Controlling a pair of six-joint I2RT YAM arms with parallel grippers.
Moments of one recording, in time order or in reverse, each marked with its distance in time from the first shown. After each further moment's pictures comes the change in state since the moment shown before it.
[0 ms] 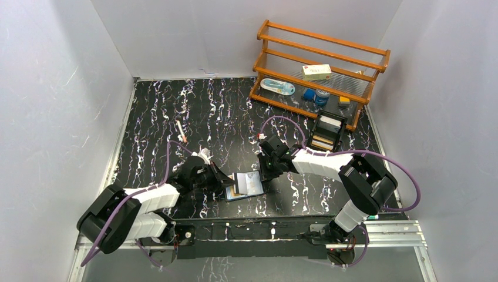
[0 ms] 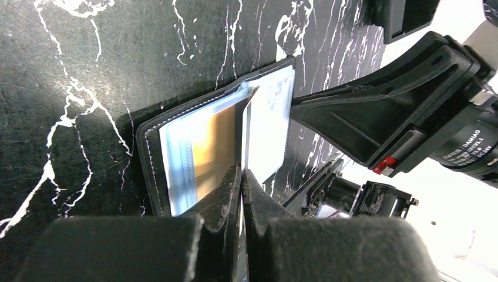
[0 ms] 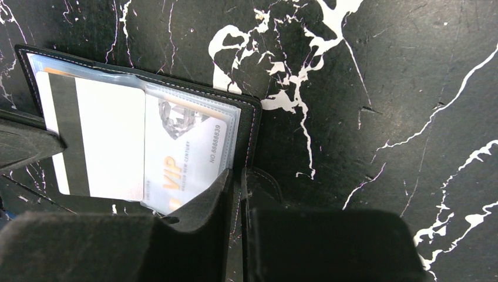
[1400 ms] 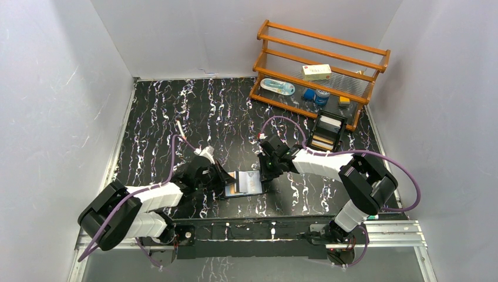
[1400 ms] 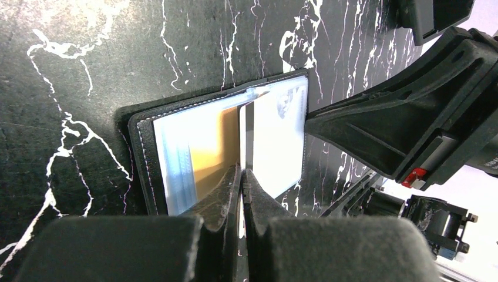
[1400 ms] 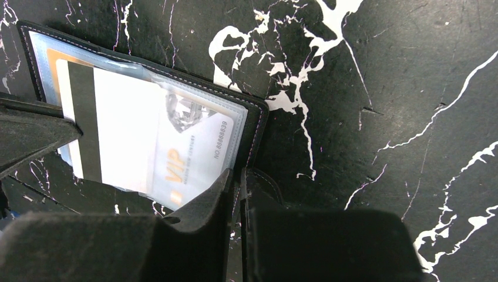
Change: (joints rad) left arm -0.077 0.034 0.043 -0.017 -0.151 0.114; right arm -0.005 0.000 -0.006 0.012 -0.011 0.008
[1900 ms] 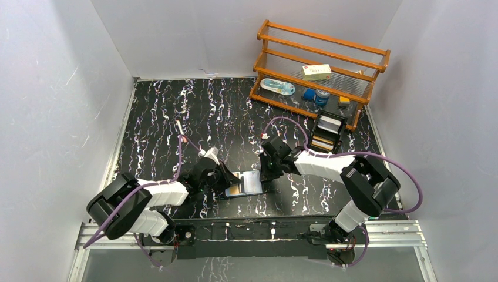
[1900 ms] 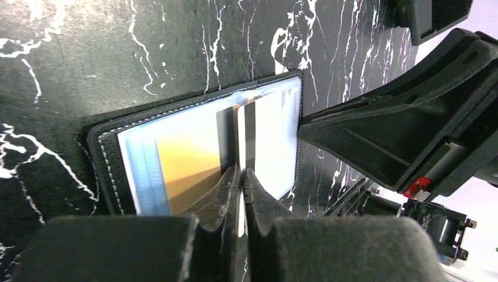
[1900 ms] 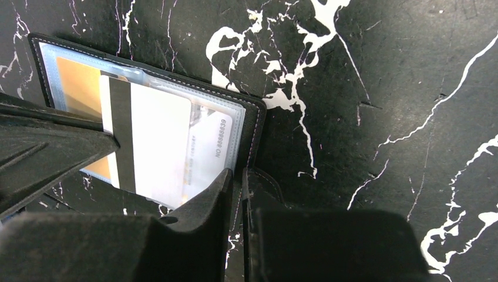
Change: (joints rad) left arm -0.067 0.105 0.003 0.116 -0.048 -0.054; right arm -0.003 -0.016 -0.029 0.035 -0.002 0.047
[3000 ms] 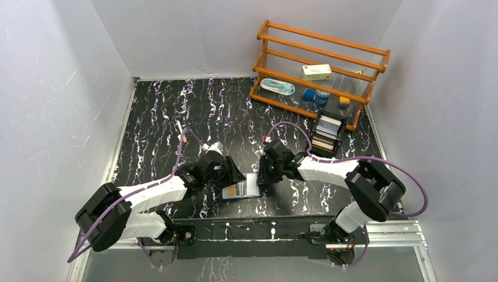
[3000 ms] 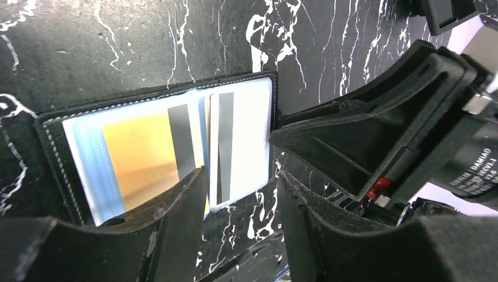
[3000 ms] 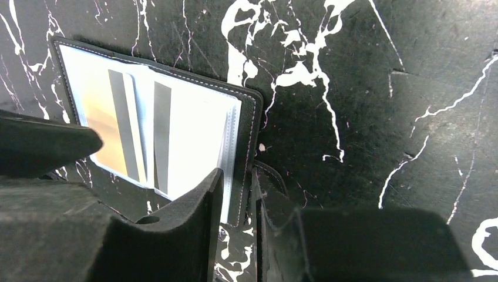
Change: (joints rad) left arm -0.078 -0.114 0.196 -0.427 -0.080 0.012; right arm 0.015 -0.064 -0.089 0.090 -0.018 0.126
